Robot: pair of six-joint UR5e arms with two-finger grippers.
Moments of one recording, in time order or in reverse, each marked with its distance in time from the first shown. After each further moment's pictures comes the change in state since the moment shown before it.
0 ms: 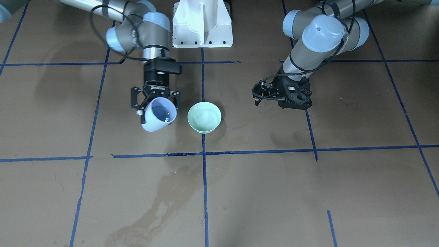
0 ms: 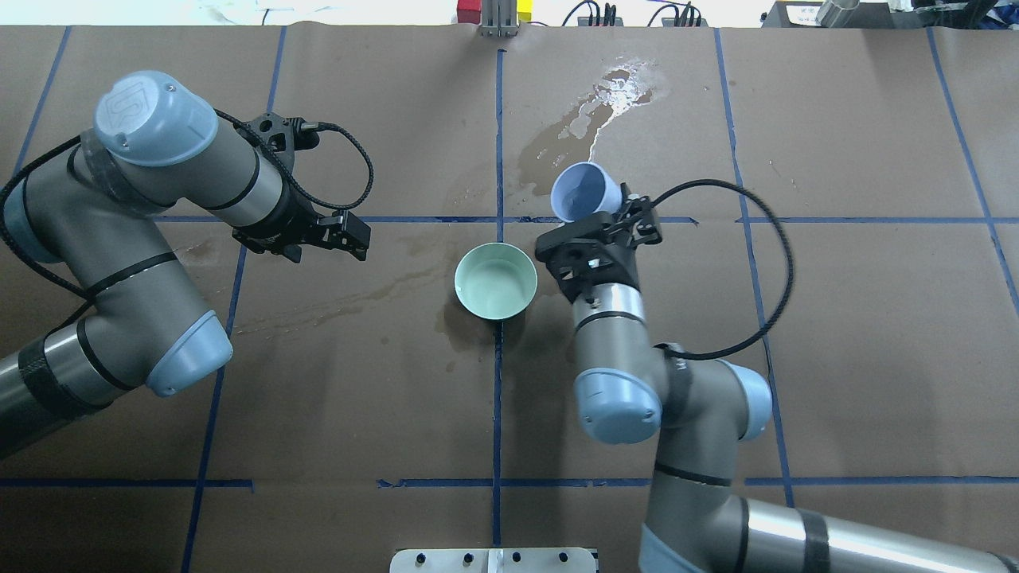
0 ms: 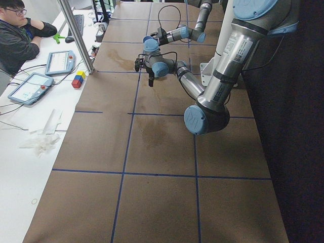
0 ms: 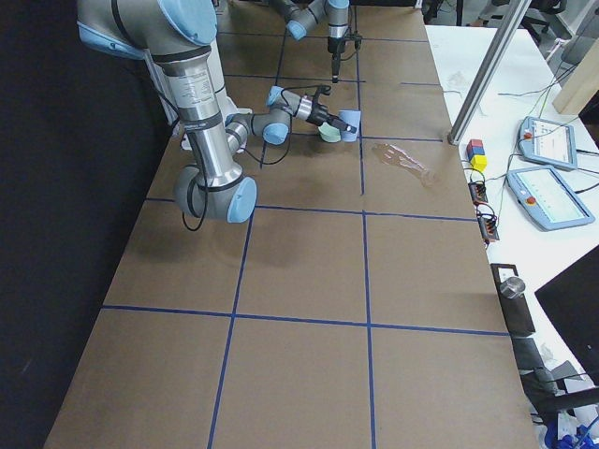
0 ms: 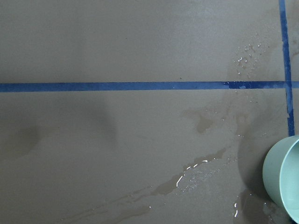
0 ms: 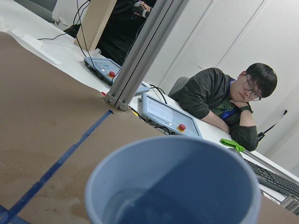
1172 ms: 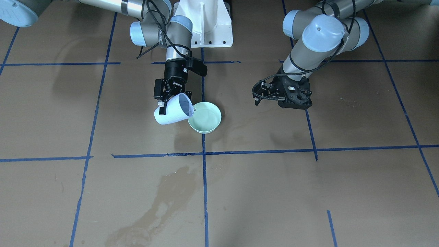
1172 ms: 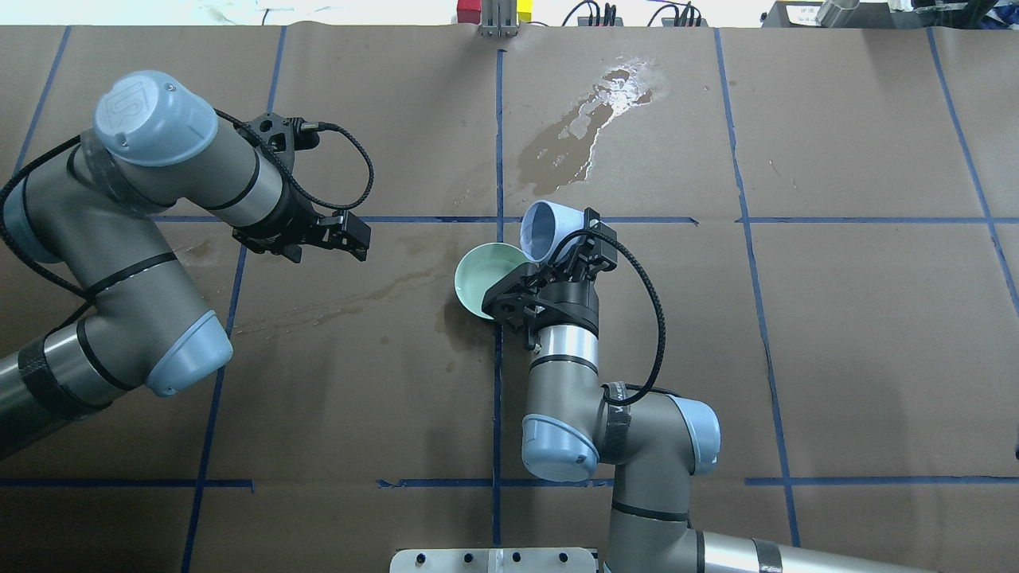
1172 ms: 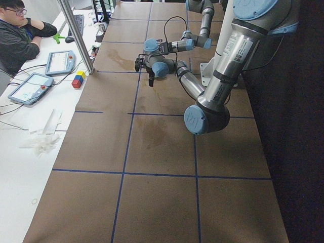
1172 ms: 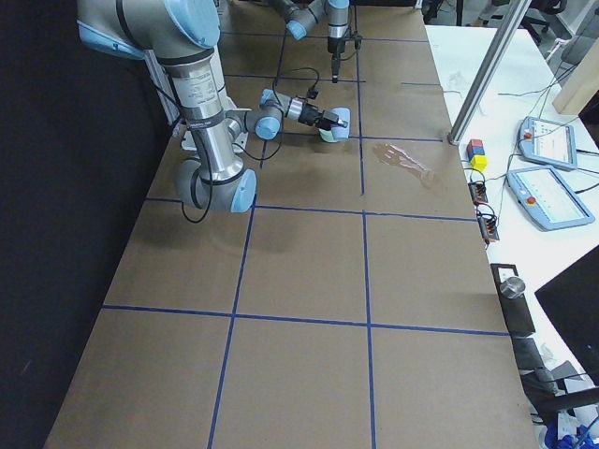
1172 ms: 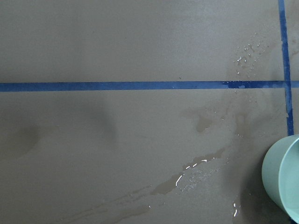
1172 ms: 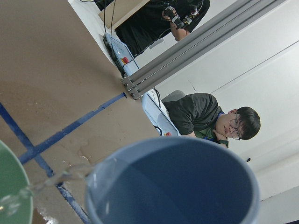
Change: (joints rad) left arm 0.000 0.000 0.000 0.000 -0.002 0.000; right arm -0.074 0.054 -0.080 -0.167 -0.156 -0.224
